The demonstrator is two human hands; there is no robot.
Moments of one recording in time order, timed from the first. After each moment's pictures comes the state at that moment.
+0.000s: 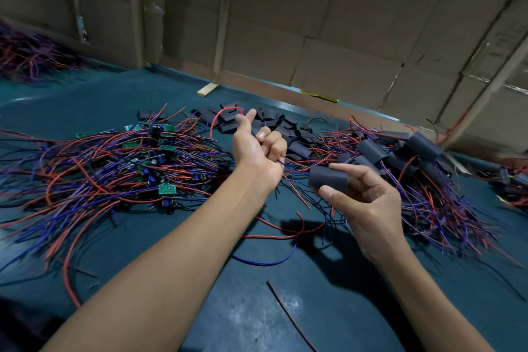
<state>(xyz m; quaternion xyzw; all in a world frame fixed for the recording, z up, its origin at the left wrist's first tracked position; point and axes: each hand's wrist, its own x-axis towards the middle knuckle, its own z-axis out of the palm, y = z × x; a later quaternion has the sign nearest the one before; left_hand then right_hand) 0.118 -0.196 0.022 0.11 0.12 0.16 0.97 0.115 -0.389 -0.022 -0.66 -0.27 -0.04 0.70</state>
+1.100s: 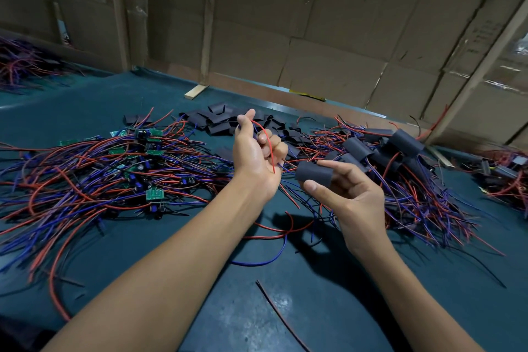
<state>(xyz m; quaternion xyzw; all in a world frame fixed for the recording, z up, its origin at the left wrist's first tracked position) 0.116 -0.217 0.024 0.17 0.09 0.17 0.97 0.109 -0.383 -0.019 -0.68 -0.24 -0.08 0.69</state>
